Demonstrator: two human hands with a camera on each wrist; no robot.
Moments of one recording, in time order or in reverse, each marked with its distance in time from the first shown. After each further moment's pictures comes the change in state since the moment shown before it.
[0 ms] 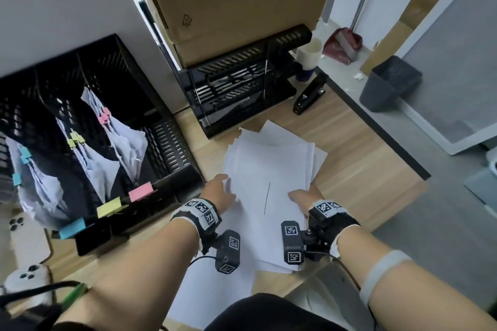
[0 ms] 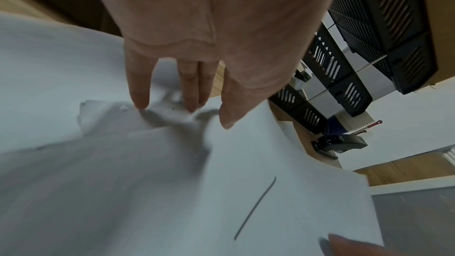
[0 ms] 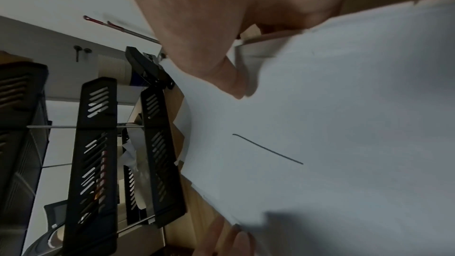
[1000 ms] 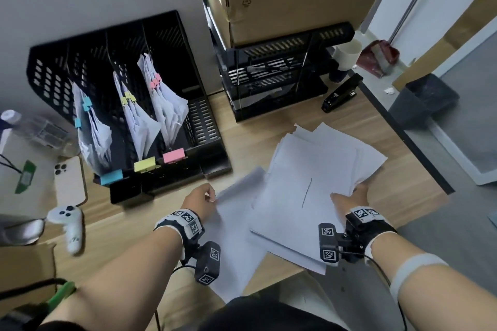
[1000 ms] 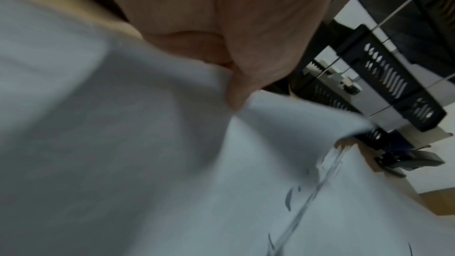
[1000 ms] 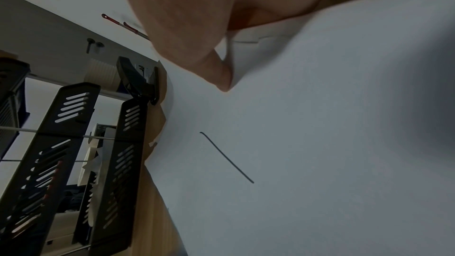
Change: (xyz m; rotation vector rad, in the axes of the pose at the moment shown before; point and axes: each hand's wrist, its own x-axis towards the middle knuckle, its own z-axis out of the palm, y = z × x) left_hand -0.081 -0.087 -0.018 -0.086 0.186 -0.092; right_hand -0.004 0.046 -0.034 0.066 0.221 -0.177
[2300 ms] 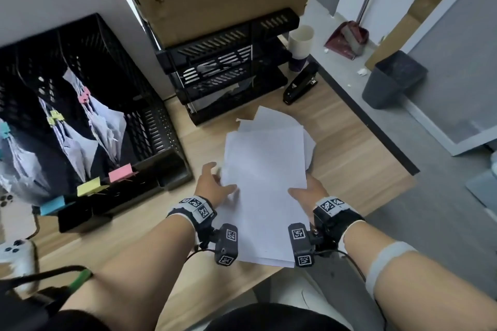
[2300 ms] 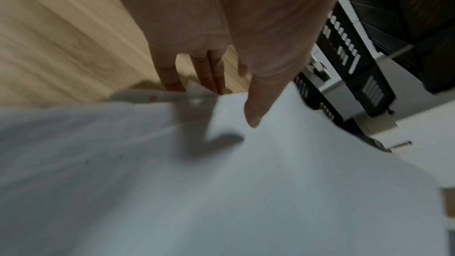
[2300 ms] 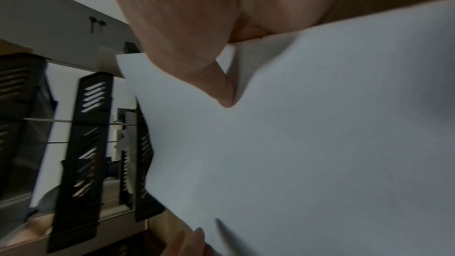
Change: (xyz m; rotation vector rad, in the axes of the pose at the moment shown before) left_hand 0.038 0.101 0.081 -0.260 -0.065 0.038; right_hand 0.019 -0.005 -0.008 0.066 -0.357 -0.144
